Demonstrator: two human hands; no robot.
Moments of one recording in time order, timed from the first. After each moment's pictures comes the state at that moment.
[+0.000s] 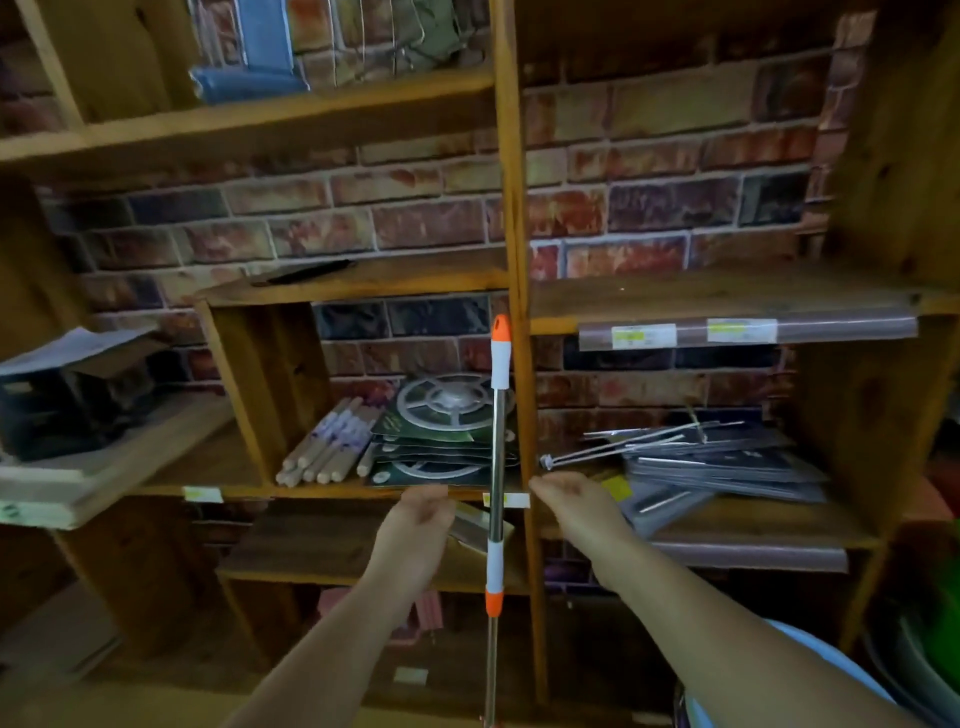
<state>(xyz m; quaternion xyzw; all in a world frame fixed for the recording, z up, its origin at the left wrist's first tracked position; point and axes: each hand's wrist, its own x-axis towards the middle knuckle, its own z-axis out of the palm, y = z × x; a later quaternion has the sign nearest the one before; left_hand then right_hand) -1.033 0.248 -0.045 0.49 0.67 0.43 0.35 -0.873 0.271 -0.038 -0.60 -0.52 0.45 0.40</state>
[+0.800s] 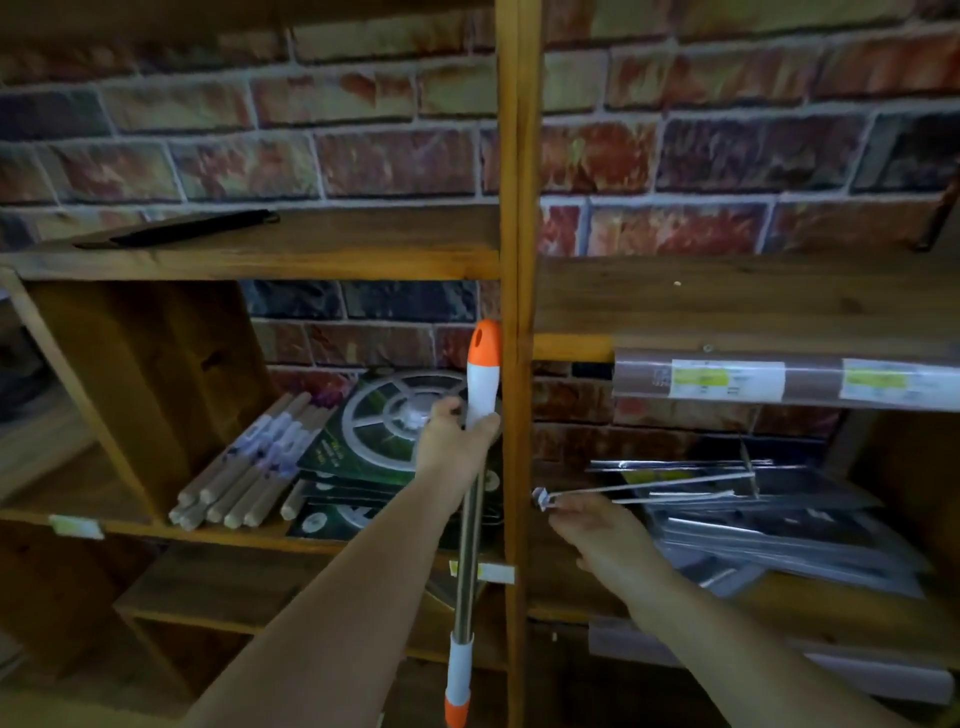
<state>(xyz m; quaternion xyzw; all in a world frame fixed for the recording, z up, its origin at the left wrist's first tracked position) -0.985 0.547 -0.047 0.48 0.69 0.44 0.32 -0.837 0.487 -0.084 -0.60 -0.53 0.49 0.35</state>
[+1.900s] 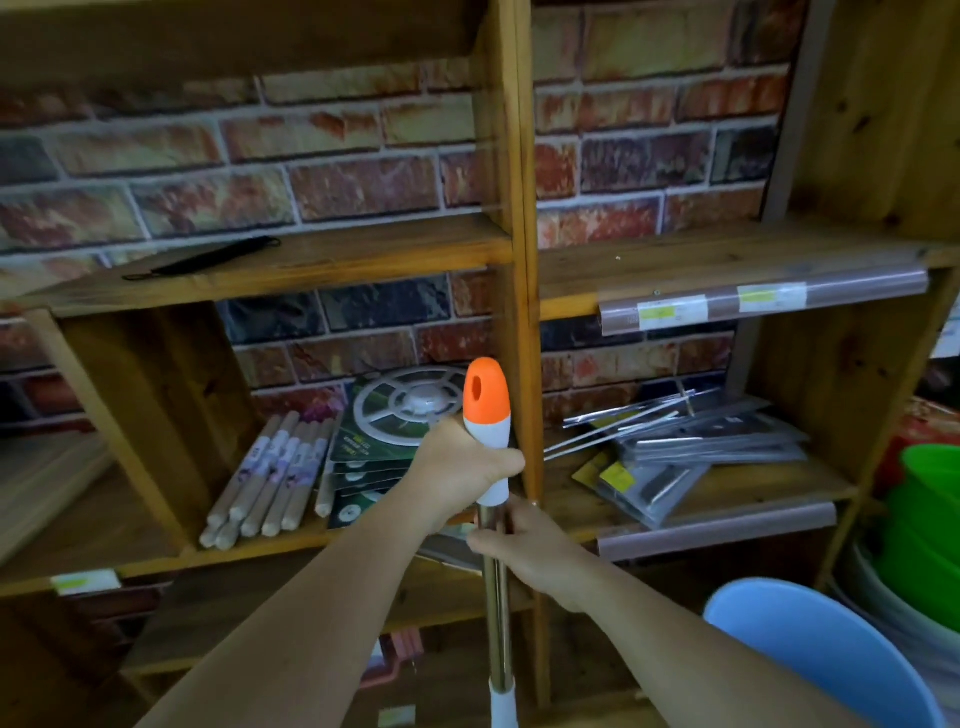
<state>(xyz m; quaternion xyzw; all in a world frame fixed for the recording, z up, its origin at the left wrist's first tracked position) -1.075 0.399 -0.009 0.68 0.53 0.33 0.38 -0.978 0.371 -0.082 -0.55 -0.61 0.47 0.33</state>
